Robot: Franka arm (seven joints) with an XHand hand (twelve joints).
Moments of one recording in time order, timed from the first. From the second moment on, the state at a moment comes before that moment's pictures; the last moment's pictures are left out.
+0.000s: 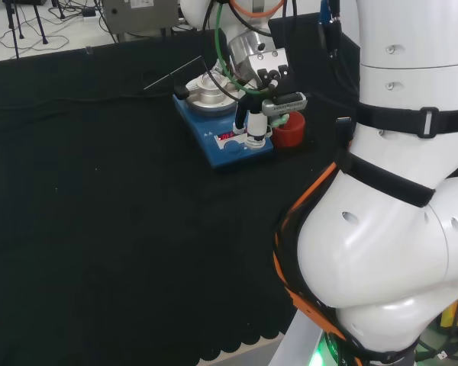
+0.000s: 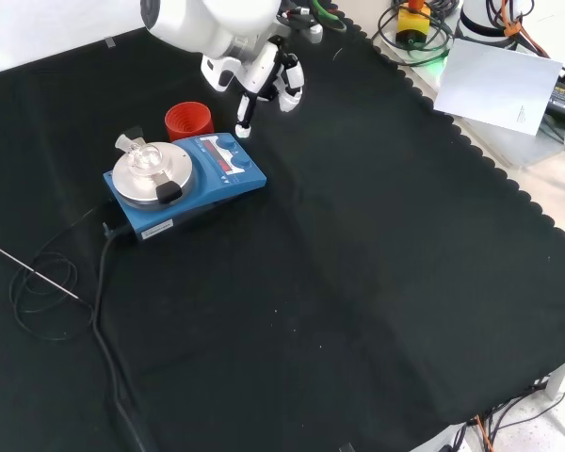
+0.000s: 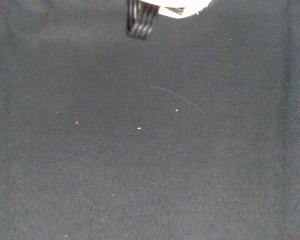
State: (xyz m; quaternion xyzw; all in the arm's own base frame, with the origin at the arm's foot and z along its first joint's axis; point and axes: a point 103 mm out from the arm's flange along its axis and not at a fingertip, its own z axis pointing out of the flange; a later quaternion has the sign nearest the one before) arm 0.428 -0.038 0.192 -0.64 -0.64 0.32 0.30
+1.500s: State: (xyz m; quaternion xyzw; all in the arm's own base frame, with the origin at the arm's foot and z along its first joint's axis) arm 0.444 -0.027 0.169 -0.62 -0.63 0.35 0.32
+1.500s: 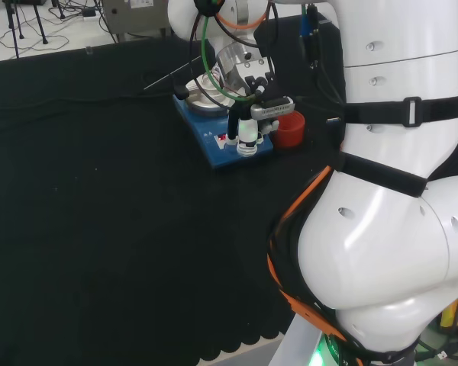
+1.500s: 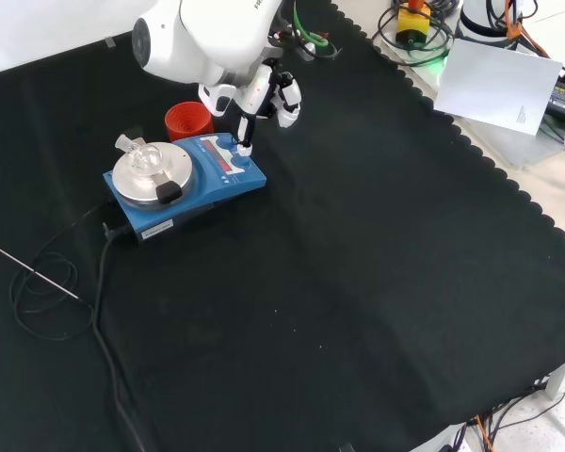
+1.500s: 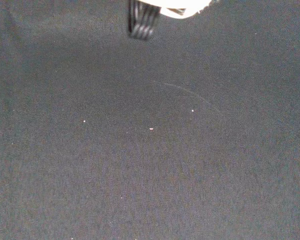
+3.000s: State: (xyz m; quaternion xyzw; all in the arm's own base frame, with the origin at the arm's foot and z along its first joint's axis) arm 0.445 -0.029 0.164 -0.61 -0.63 0.36 0.32
